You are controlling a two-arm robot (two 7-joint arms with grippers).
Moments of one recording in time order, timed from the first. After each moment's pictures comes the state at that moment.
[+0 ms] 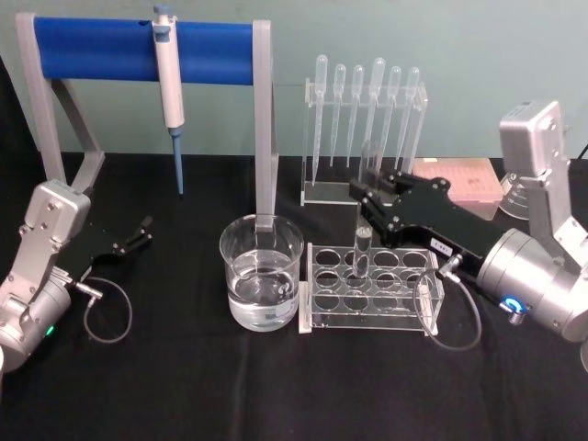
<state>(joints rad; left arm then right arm) -0.20 0.60 0.45 -1.41 -0.25 -0.12 0.03 0.16 0.51 -0.34 -1.82 0.44 0.19 0.36</state>
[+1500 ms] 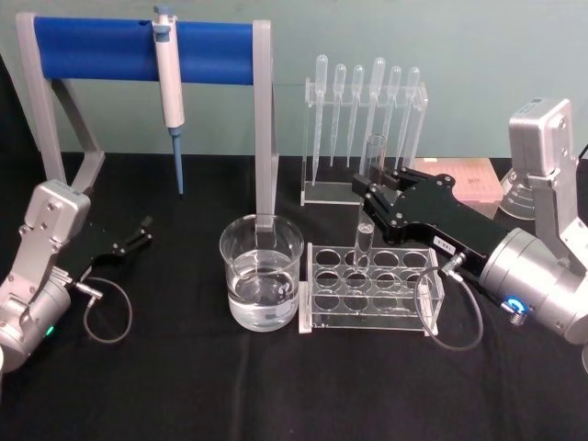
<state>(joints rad) -0.20 0.60 0.45 -1.41 -0.25 -0.12 0.03 0.14 0.51 -0.33 -1.84 0.44 0.18 0.35</state>
